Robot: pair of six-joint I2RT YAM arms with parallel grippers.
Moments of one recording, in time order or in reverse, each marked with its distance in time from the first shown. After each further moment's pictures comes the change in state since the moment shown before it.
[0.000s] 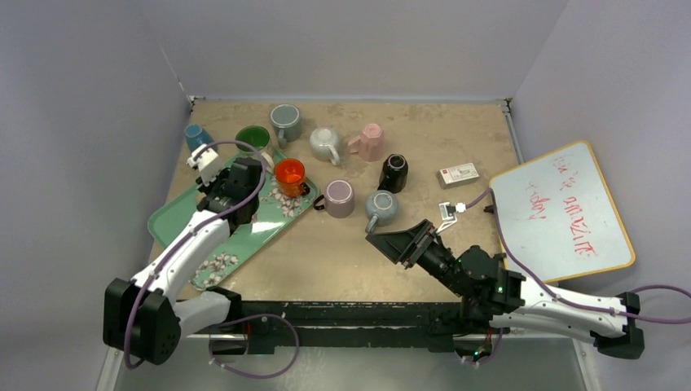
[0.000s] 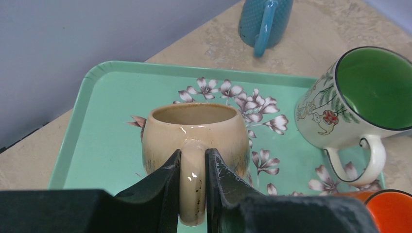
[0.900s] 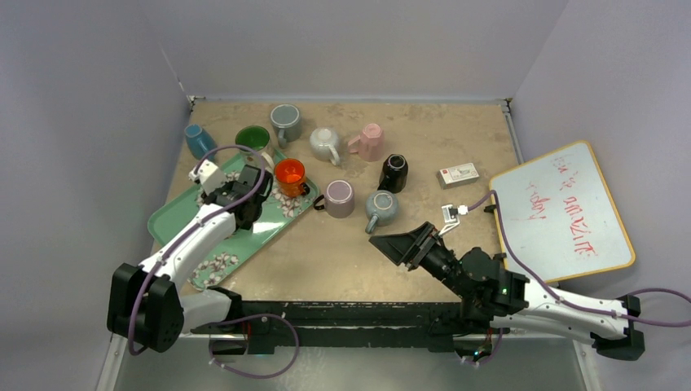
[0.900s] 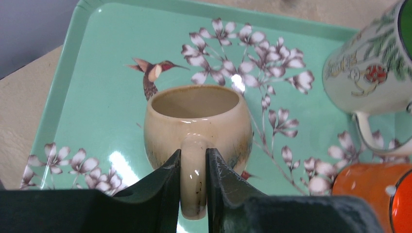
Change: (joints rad) left arm -0.023 0.101 0.015 -0.269 0.093 -0.349; right arm 0.000 -0.064 -0.011 -0.100 0.019 -0.008
